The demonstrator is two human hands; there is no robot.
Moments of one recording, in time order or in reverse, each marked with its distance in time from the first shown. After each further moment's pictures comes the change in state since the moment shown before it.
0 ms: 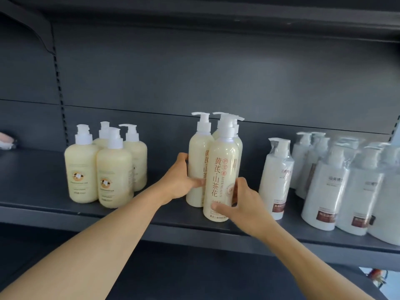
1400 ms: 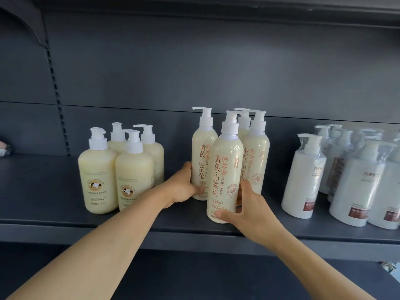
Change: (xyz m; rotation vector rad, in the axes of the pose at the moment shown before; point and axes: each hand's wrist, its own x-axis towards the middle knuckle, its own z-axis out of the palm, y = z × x) left_hand 0.017 -0.043 -0.044 0.075 -0.212 -0.098; right_hand 0.003 -0.036 0.047 0.016 -0.022 0.075
